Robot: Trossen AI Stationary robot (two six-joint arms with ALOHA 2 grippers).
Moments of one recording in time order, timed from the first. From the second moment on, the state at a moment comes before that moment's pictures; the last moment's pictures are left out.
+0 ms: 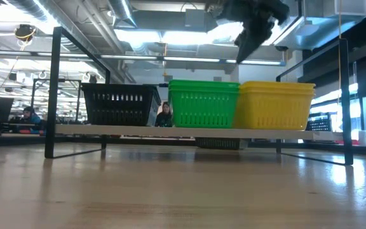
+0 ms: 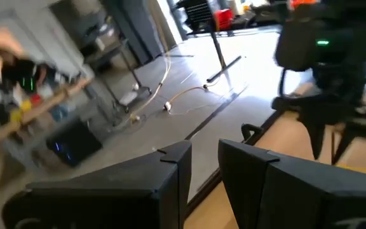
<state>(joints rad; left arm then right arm) -0.31 1.45 1.79 -0.67 -1.27 0.02 -0.33 1.47 1.40 -1.00 -0.19 -0.34</state>
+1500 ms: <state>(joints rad) 0.68 1.61 1.79 -0.88 0.01 -0.02 -0.76 1.92 1.57 -0.83 -0.14 0.00</state>
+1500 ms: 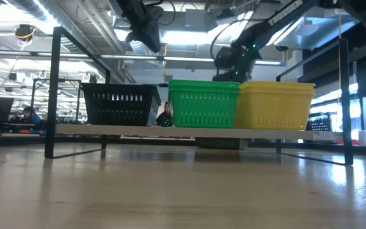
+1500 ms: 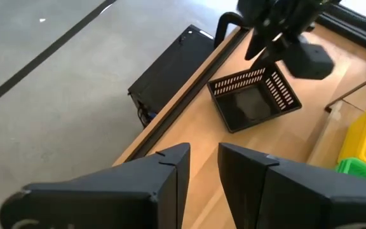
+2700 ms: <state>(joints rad) 0.68 1.61 1.79 -0.88 0.01 0.04 -0.76 2.10 1.57 -0.80 -0.06 -0.06</state>
